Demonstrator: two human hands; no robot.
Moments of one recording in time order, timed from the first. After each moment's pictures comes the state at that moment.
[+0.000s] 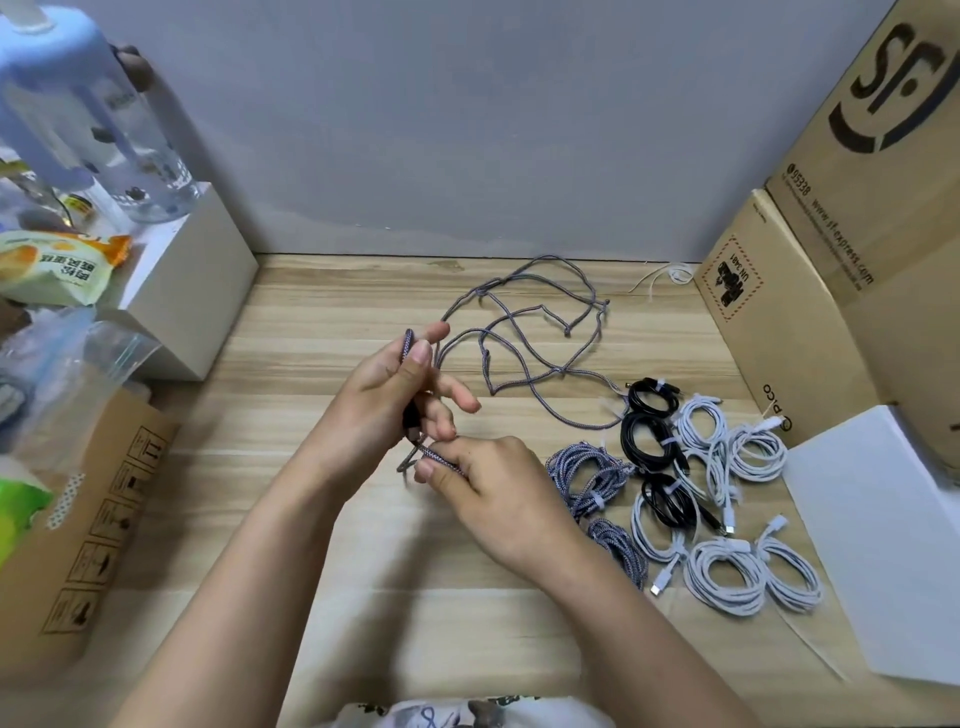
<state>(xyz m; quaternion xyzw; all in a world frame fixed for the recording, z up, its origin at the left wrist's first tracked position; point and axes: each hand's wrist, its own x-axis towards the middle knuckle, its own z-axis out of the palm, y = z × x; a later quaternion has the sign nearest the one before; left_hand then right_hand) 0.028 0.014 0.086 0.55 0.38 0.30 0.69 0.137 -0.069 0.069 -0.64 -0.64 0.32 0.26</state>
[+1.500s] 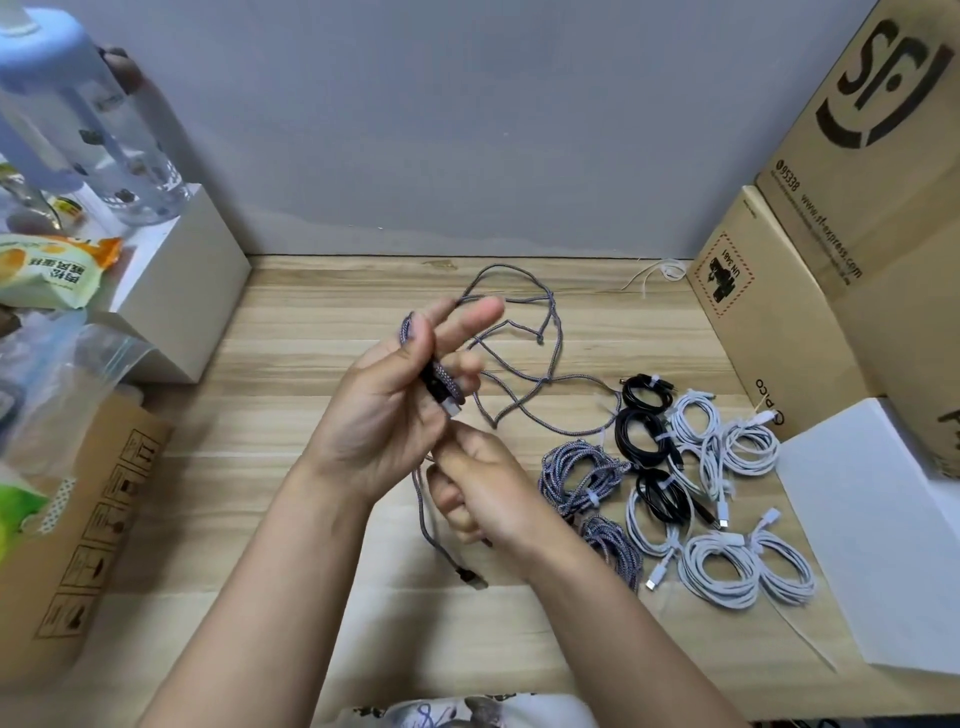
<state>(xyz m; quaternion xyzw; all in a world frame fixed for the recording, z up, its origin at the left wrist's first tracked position) 0.043 0.004 0.103 0.33 0.18 0.37 0.85 0.126 -0.067 0.070 -0.53 -0.31 0.65 0.45</state>
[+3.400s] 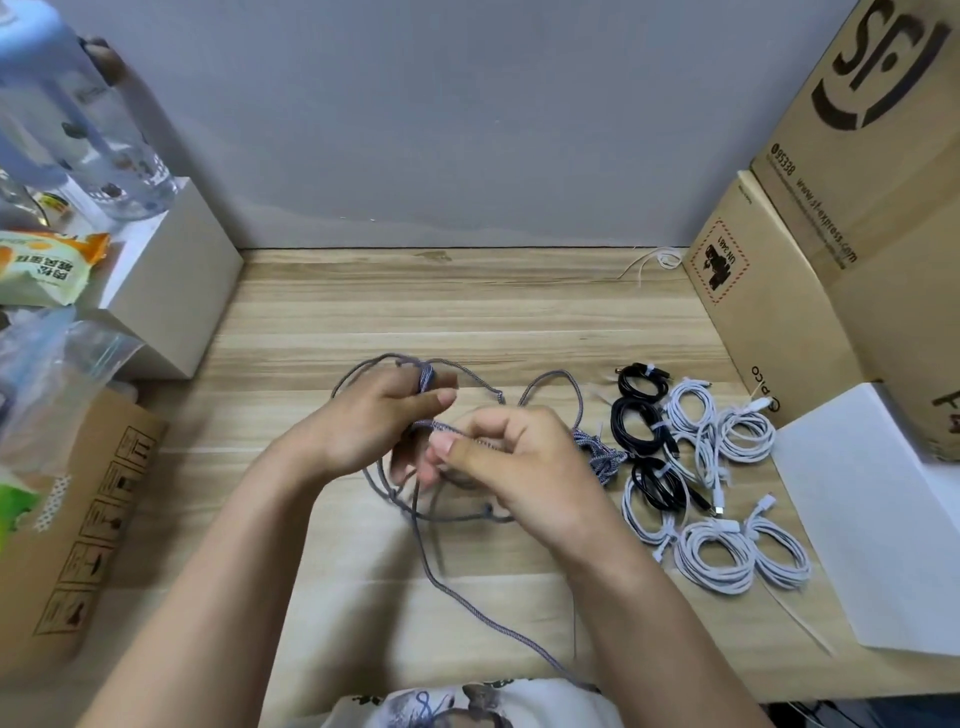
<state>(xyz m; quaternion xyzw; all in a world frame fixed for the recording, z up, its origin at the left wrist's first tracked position) 0.024 0.019 0.085 0.70 0.38 0.10 0.60 0.149 -0.082 0.097 -0.54 -0.44 0.54 0.48</state>
